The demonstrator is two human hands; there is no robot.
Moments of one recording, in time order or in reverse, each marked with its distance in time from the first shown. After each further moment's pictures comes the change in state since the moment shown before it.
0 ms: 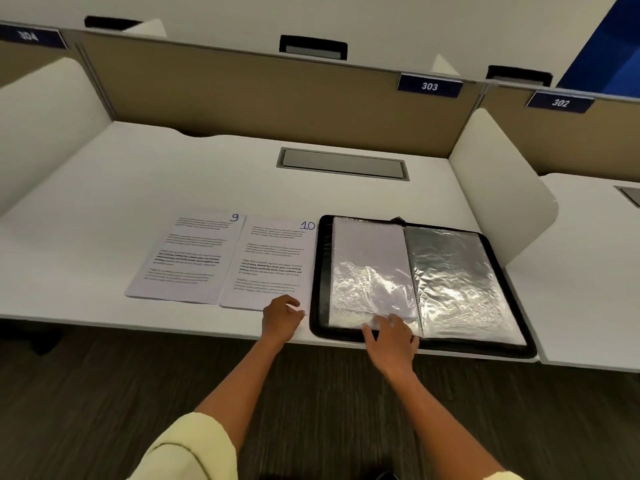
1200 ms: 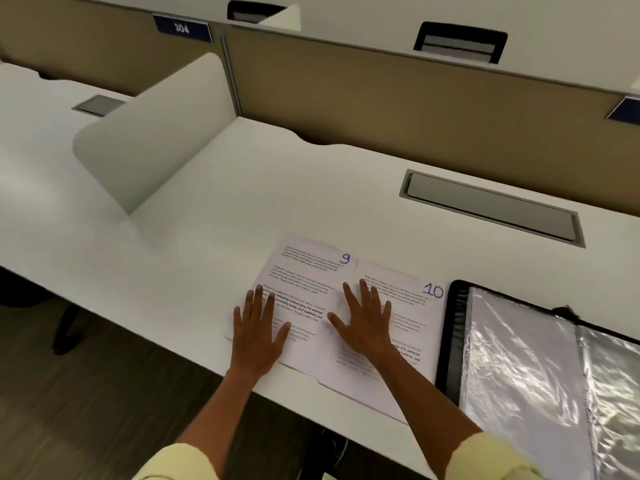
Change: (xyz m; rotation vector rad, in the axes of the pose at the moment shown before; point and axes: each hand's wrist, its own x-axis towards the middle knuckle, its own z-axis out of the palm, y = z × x) left_hand 0.121 -0.141 -0.207 0.689 0.344 0.120; right_hand 0.142 -0.314 0.087 -0.165 -0.229 -0.587
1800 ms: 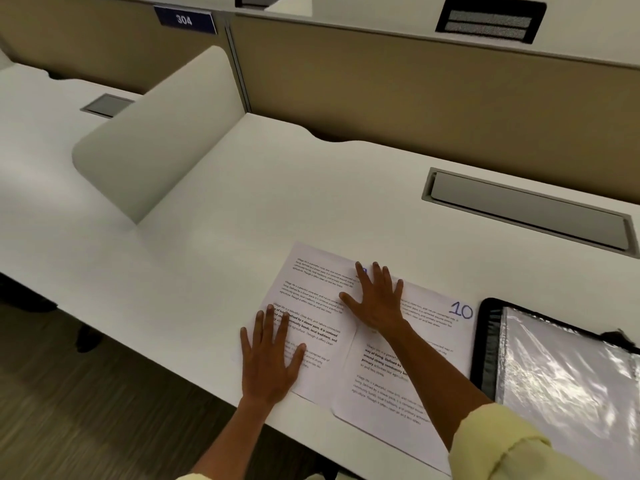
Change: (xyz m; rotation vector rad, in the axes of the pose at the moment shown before) left_hand 0.006 -0.002 0.012 0.105 -0.032 -0.051; right_hand 0.094 -0.009 -0.024 0.016 -0.038 -0.013
